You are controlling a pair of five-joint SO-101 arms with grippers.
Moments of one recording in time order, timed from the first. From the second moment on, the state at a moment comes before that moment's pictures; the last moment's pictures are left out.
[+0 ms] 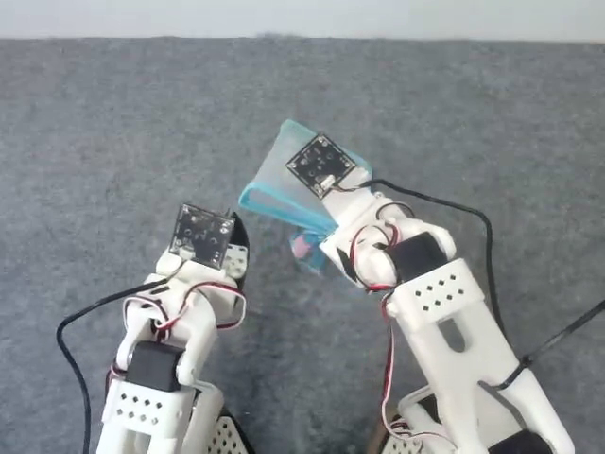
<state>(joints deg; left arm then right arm) 7.1 -82.2 78.8 45.7 -3.6 -28.1 -33.1 38.0 59.2 19.5</state>
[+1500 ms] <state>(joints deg) 19.6 -82.2 84.5 40.2 -6.0 -34.0 -32.9 33.5 66.7 18.2</state>
